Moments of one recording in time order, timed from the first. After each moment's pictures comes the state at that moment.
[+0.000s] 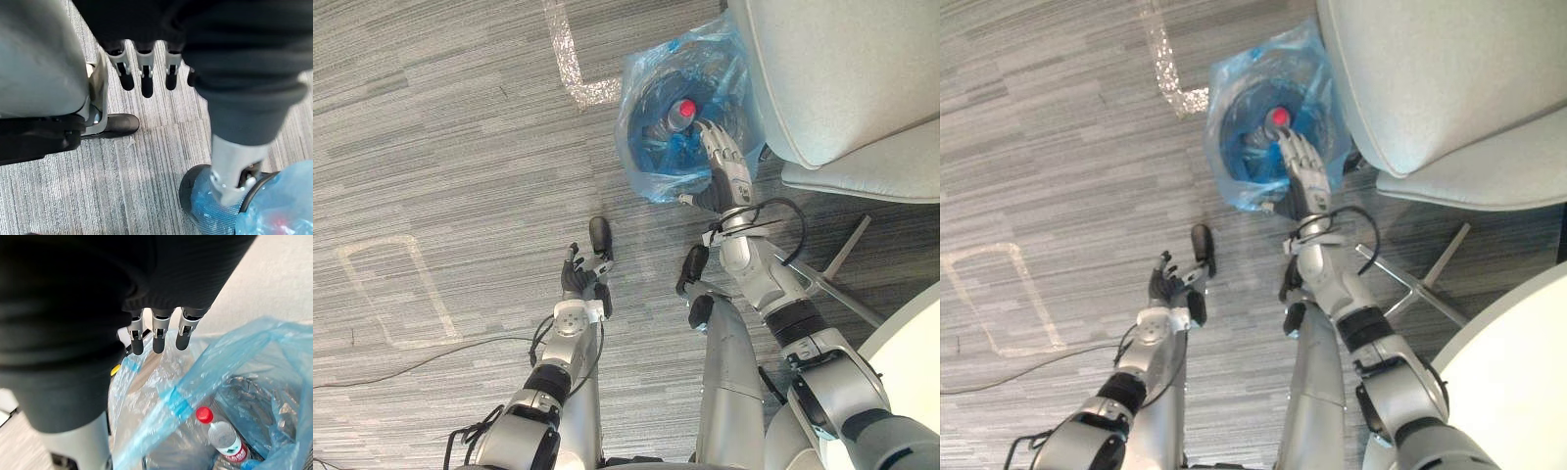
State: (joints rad) left arm -0.41 0.03 -0.13 0.78 -0.16 -0.23 0.35; right arm -0.71 -0.37 0.35 0.47 -0.64 -0.13 -0.44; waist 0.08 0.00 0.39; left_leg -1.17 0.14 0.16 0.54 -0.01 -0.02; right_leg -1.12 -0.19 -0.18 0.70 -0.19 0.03
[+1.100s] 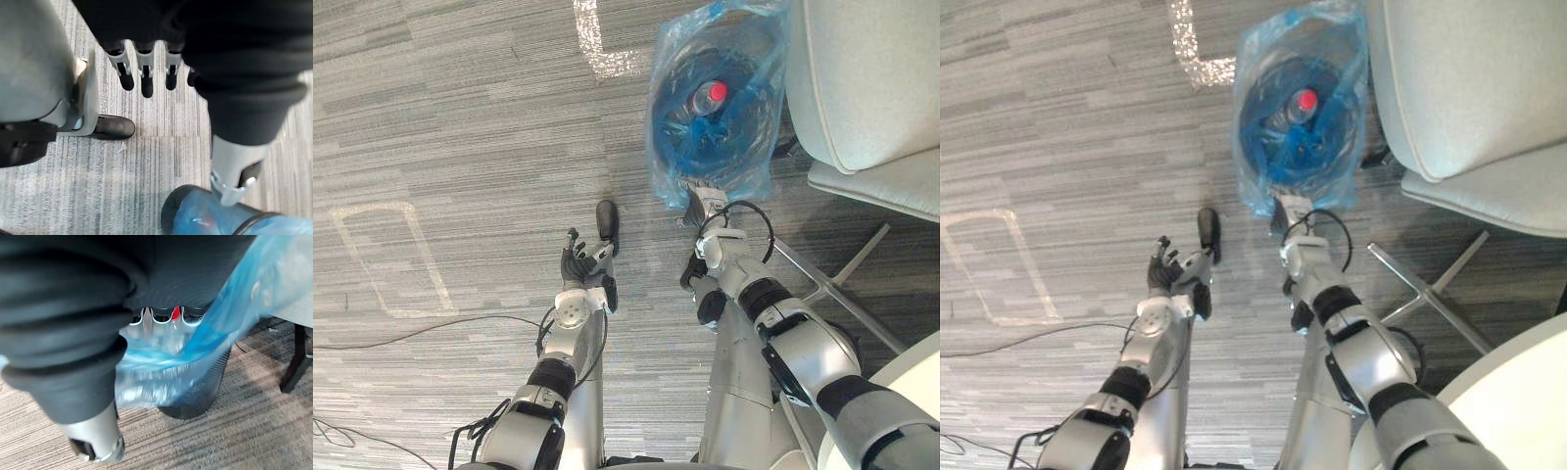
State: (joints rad) left arm -0.42 -0.01 -0.09 0.70 -0.23 -0.27 0.35; right arm -0.92 -0.24 0.36 1.00 -0.78 -0.01 -0.40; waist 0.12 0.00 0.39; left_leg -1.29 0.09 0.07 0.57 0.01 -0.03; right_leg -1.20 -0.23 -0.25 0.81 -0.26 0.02
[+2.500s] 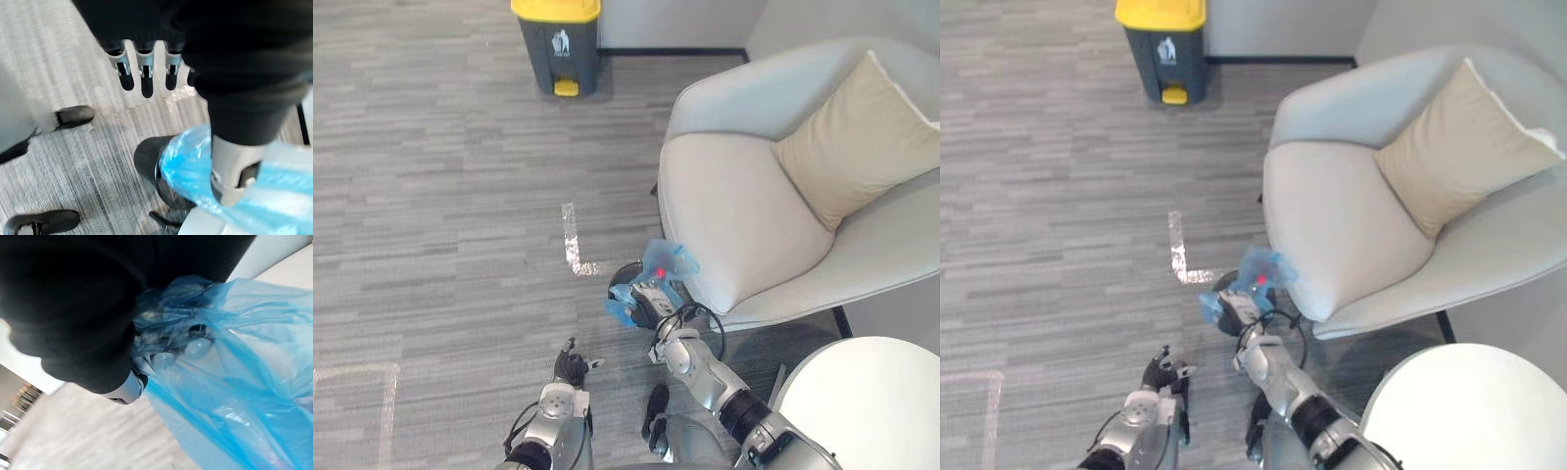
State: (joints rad) left arm -0.07 0.11 -0.26 0.90 0.00 -0.16 0.25; right arm -0.26 -0.09 0.55 0.44 -0.65 -0.14 -0.23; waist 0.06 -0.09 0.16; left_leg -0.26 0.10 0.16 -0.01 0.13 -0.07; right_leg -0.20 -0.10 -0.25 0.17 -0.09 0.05
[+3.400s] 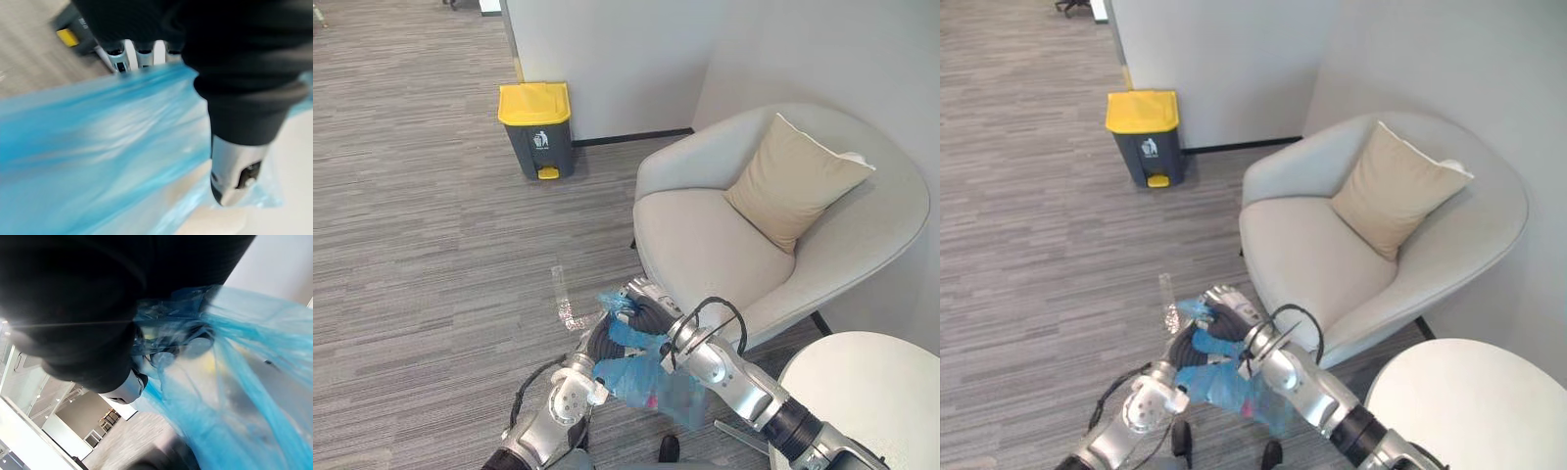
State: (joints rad) left arm 0.04 0.31 -0.50 0.18 0.37 -0.23 0.25; right arm -0.24 -0.37 0.66 0.03 -0.43 -0.25 -0.12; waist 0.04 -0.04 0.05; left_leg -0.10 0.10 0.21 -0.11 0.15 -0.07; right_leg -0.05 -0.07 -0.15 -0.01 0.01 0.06
